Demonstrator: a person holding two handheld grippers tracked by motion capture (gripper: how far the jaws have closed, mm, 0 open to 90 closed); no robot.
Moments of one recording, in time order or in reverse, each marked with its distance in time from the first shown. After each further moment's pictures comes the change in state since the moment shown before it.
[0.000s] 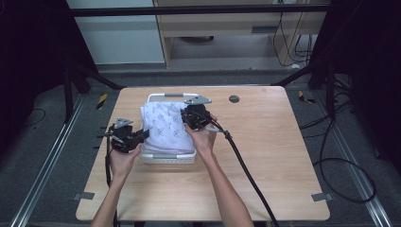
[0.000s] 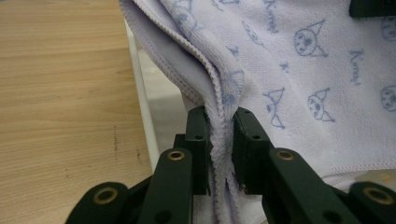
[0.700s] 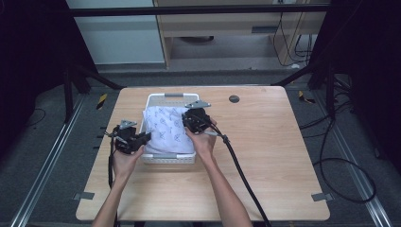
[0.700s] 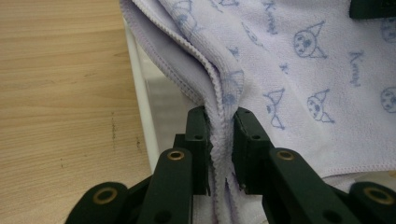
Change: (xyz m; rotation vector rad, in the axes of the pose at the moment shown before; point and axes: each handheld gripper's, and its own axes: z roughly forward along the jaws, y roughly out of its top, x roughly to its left) left arm 0.000 -0.007 0.013 0.057 0.016 0.013; right arm -0.002 -0.018 0.014 0.053 -0.008 0.017
